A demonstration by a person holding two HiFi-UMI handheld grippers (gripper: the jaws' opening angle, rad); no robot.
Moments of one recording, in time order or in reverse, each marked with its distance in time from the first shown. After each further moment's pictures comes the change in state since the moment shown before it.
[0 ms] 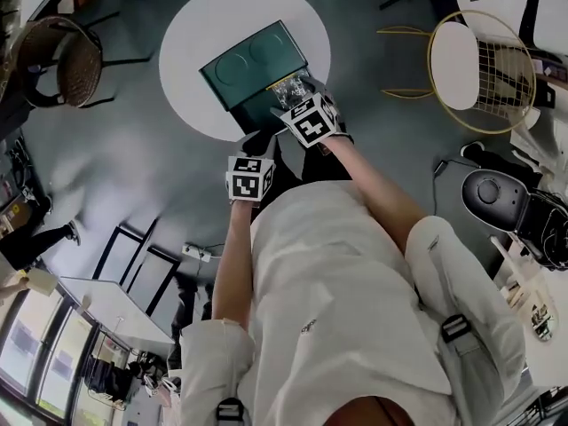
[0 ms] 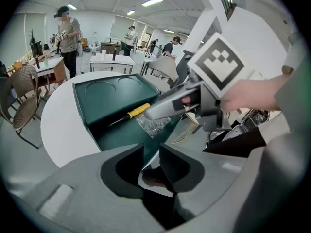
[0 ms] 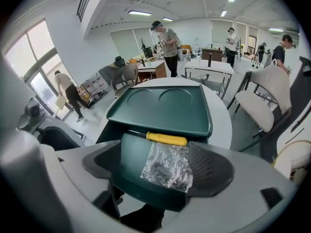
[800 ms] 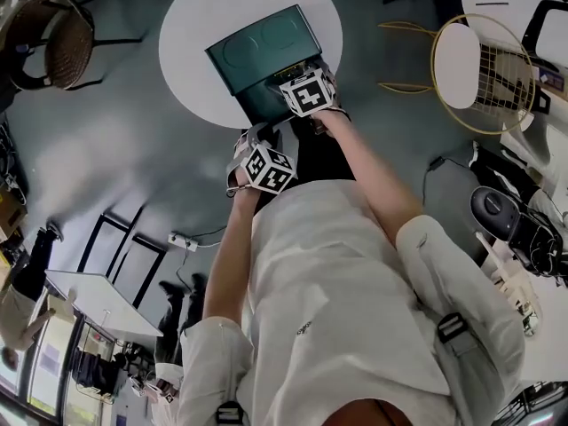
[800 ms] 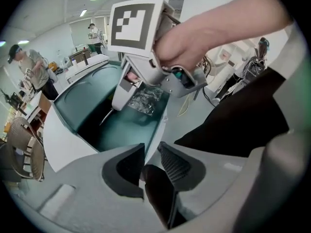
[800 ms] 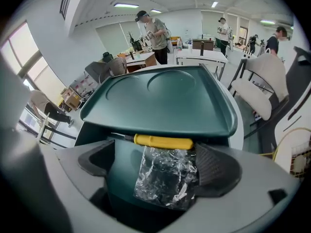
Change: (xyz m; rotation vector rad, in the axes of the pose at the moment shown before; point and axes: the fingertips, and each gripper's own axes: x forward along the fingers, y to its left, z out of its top) left arm 0.025 0.011 -0.048 0.421 0.214 0.088; right arm 0.064 -0.013 0.001 0.108 0.064 -0.067
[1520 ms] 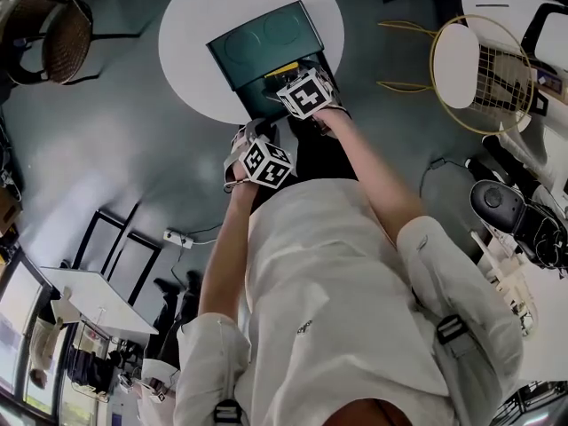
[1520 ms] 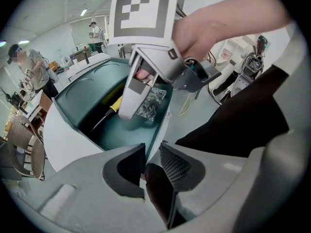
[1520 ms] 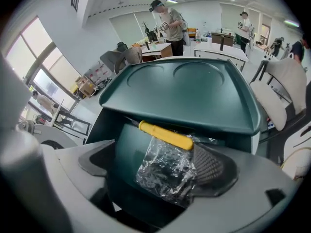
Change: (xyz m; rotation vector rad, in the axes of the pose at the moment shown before) left arm 0.002 0.007 -0.007 -0.003 0.008 0.011; right arm 0.000 0.034 -0.015 -0.125 0.100 0.127
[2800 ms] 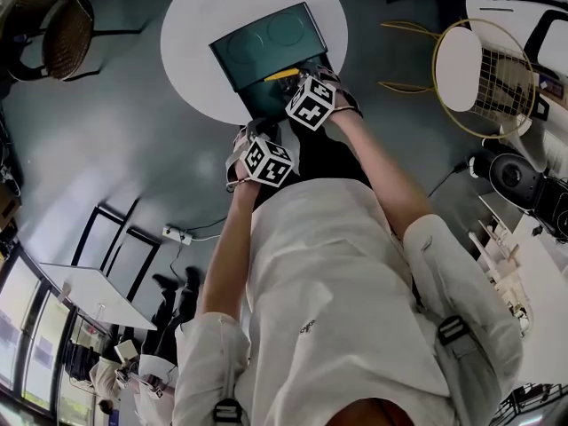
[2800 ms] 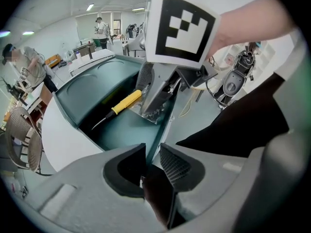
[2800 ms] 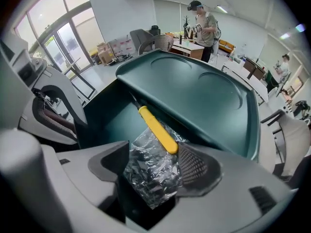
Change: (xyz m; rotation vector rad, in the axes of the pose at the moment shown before) left arm 0.003 0.004 0.003 -0.064 0.007 -0.019; right arm -0.002 -0.010 -0.017 -0.455 0.115 -0.062
